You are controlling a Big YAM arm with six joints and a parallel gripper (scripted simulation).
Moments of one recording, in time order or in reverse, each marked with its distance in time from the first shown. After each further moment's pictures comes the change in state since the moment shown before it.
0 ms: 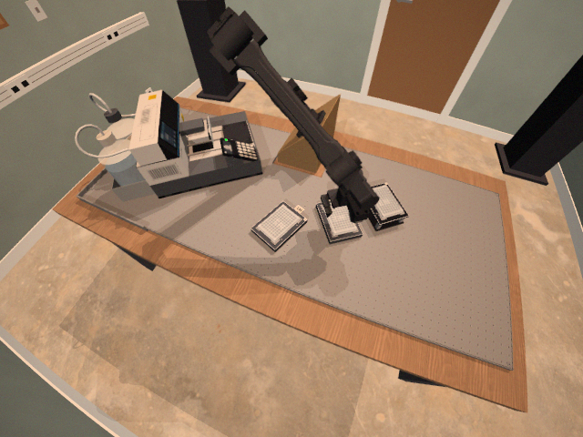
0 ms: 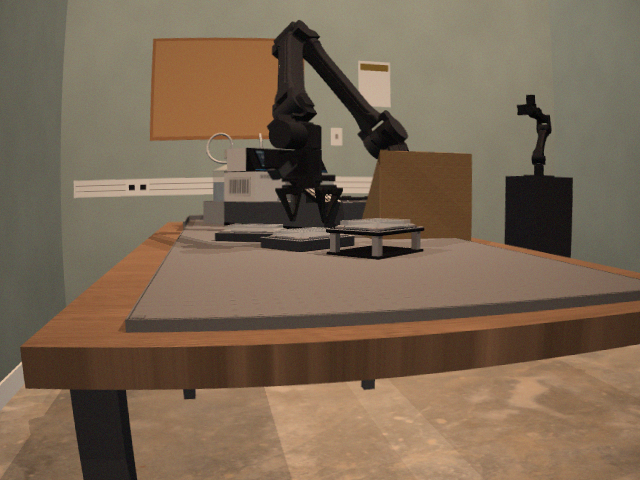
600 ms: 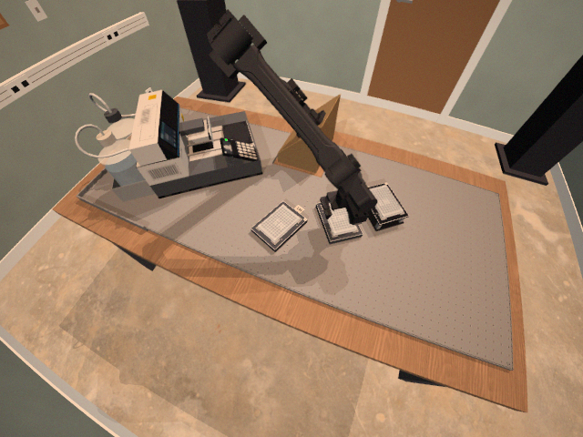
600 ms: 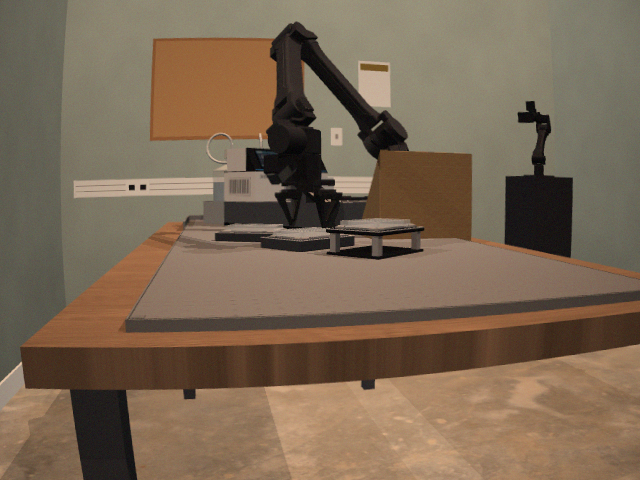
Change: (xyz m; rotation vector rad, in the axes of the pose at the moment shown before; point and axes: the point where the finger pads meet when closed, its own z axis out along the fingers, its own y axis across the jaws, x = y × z) arm -0.001 -0.001 0.010 -0.001 -0.002 0.002
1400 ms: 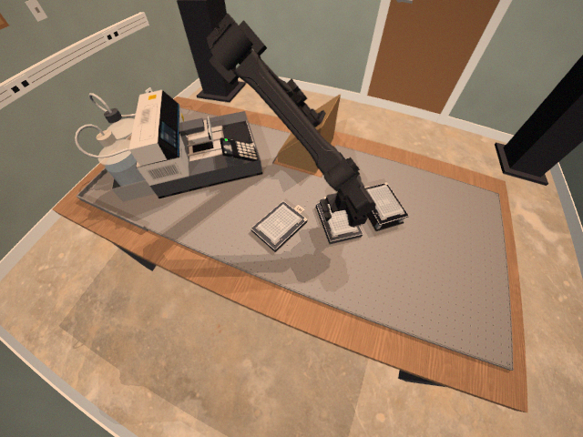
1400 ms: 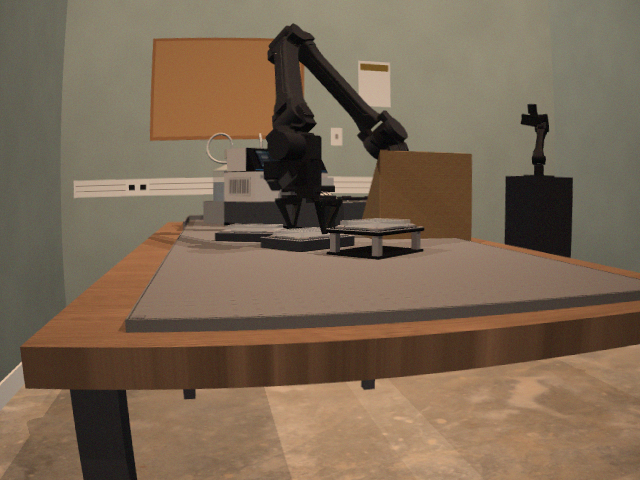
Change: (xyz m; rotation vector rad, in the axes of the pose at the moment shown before) arm 0.000 0.000 0.013 0.001 -0.003 -0.002
